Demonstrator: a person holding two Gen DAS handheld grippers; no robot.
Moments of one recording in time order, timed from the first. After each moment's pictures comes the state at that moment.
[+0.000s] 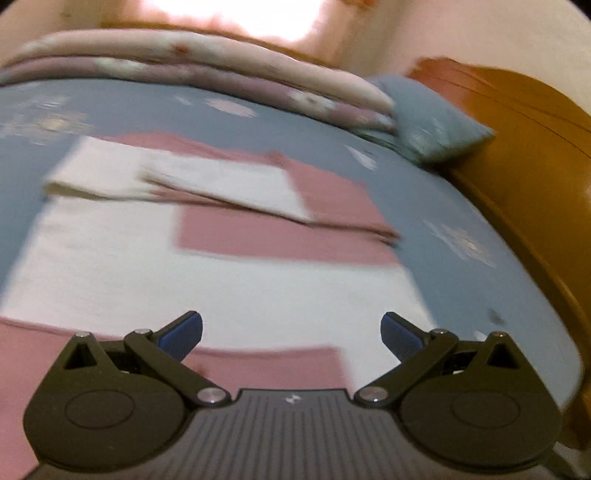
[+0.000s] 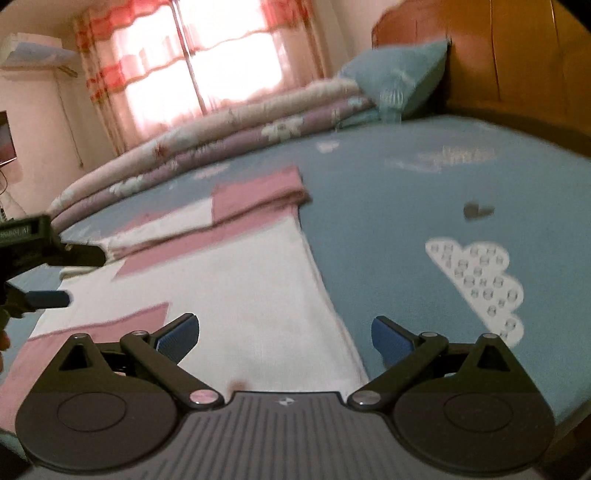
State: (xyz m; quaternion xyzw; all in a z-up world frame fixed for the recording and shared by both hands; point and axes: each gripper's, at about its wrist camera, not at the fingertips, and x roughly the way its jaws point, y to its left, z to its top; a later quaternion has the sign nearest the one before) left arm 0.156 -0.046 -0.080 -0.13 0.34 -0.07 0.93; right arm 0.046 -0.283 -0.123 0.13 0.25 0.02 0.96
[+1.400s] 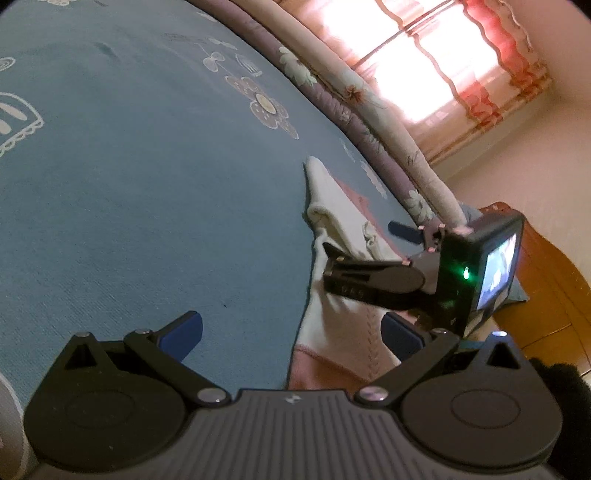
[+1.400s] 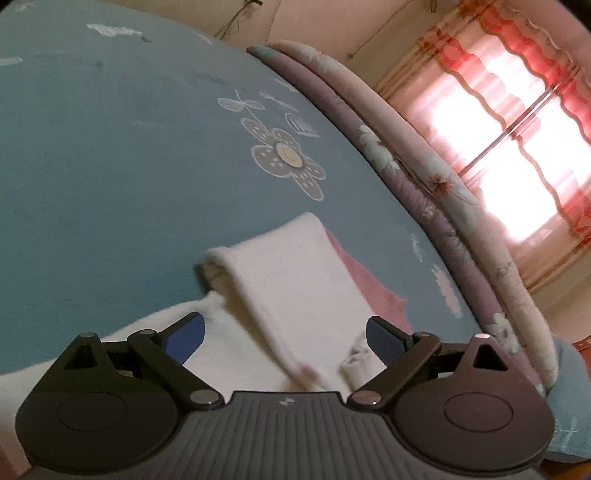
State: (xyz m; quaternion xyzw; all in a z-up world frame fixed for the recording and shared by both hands) left arm 0.111 0.213 -0.135 -0.39 0.30 -0.02 0.87; right arm 0.260 0.124 -0.125 -0.41 0.21 0.26 0.85
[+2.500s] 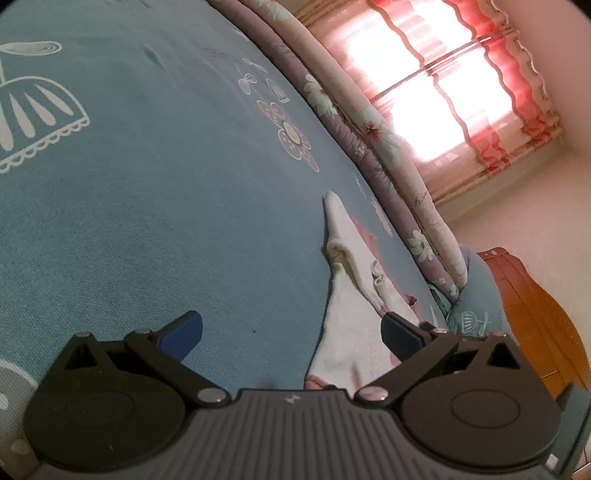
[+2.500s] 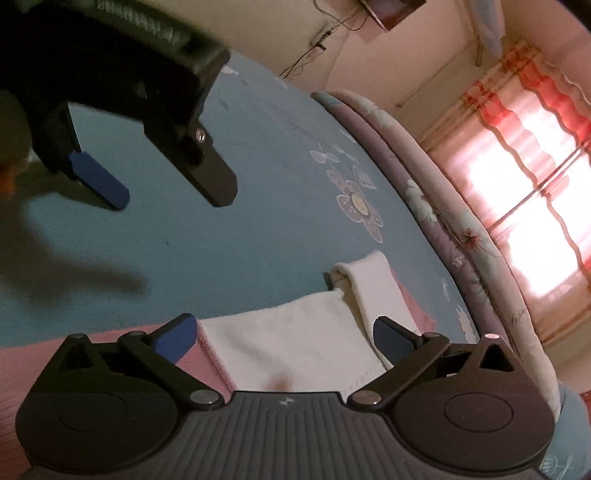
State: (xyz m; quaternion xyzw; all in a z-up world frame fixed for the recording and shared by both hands) left arm 0.106 0.241 -0.144 -0.44 0.27 0.00 0.85; right arm 0.110 0.101 -0.105 -0.45 0.16 0.33 0.81
